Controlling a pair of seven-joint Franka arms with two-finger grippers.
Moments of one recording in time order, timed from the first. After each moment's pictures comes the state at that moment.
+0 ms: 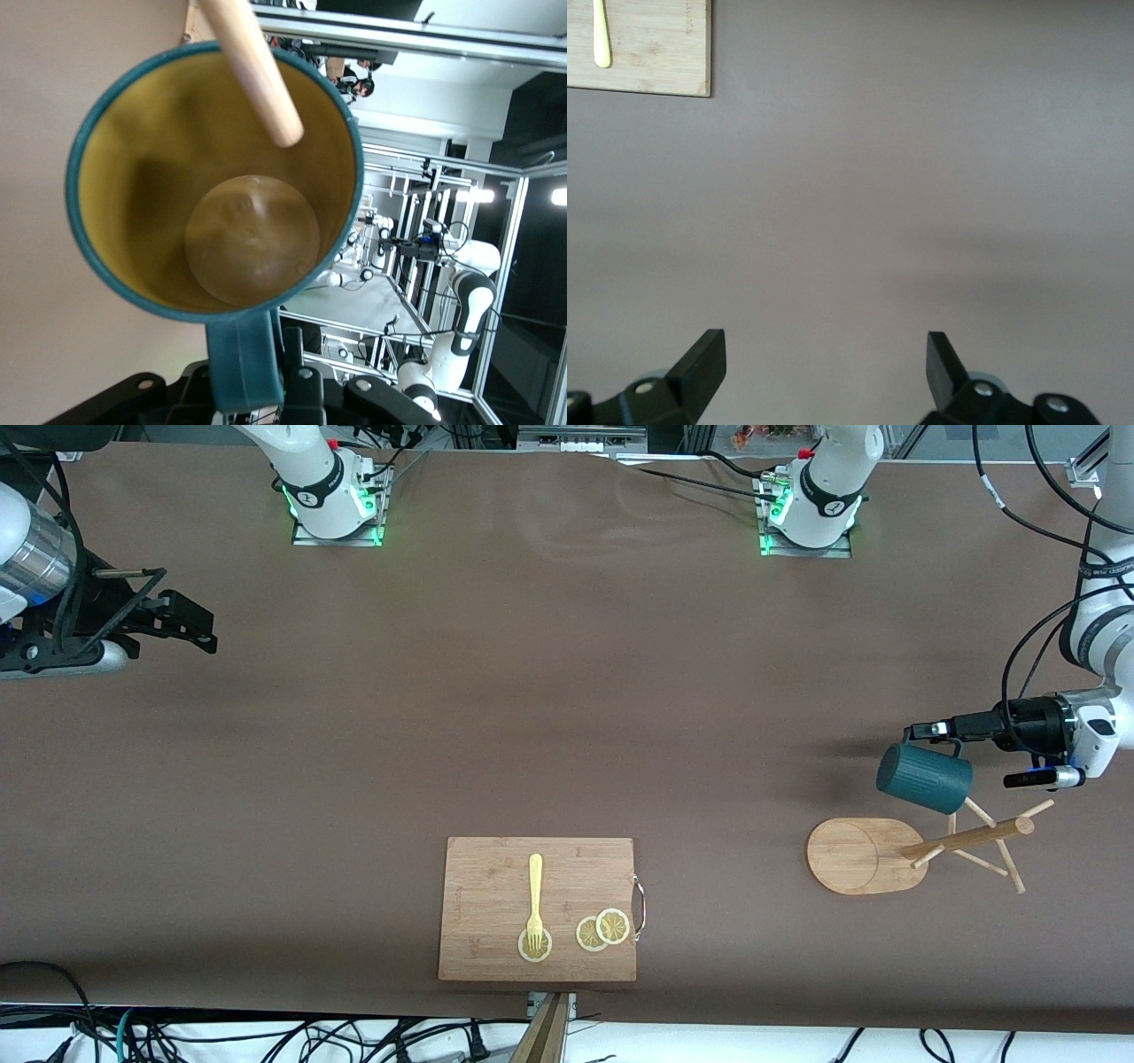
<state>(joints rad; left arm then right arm) 0.36 0.55 0.10 -1.75 -1.22 1.33 0.65 0.17 0.07 -0.06 -1.53 0.02 1.55 0.04</state>
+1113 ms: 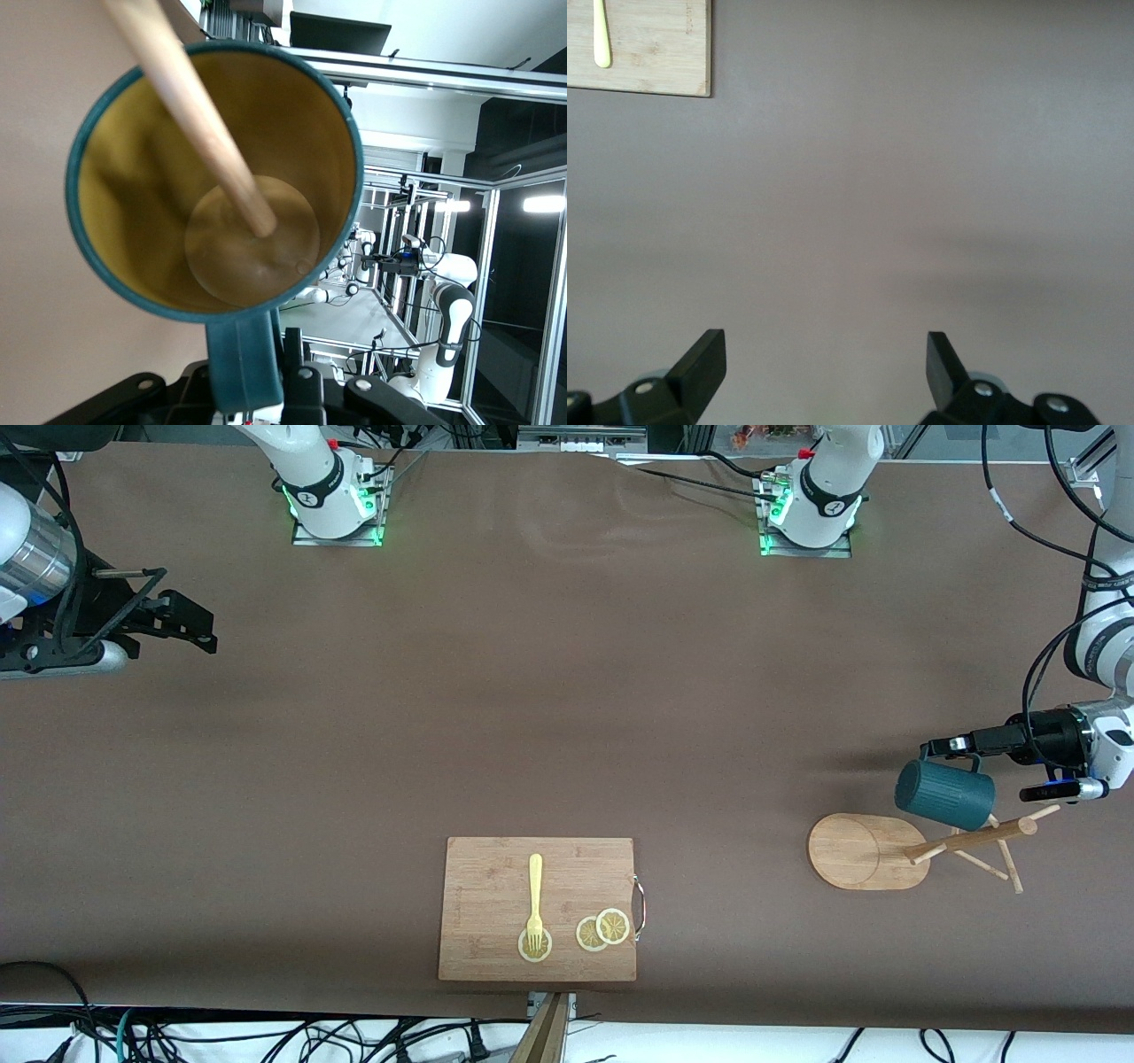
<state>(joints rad) 0.43 0.61 0.07 -1.67 -1.26 1.33 0.65 0.17 0.07 -0.06 -1.53 0.02 1.55 0.04</state>
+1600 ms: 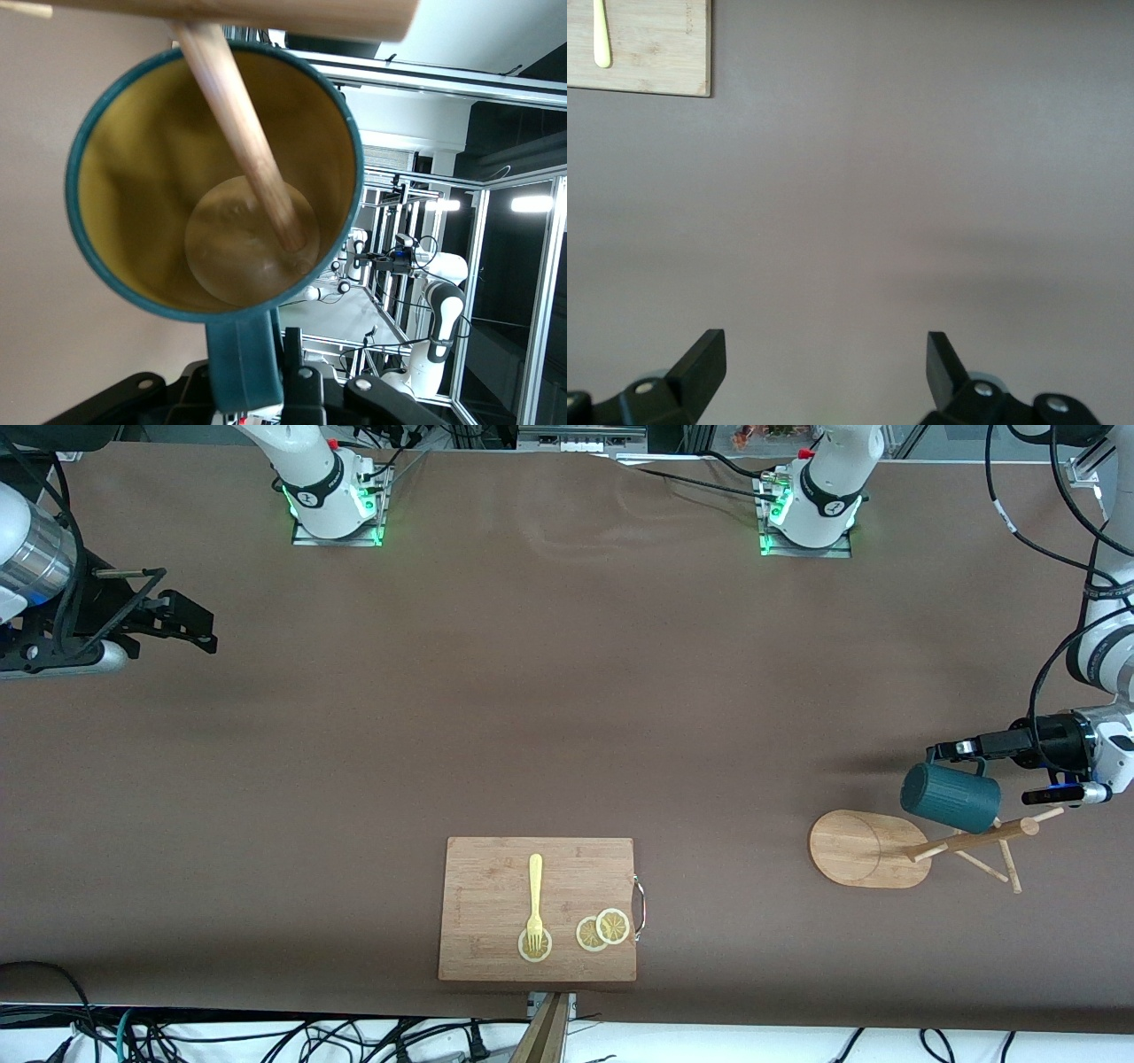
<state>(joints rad) 0.45 0.66 0.07 -1.63 -1.26 1.29 0.65 0.17 0.07 -0.06 -1.53 0.02 1.55 0.04</state>
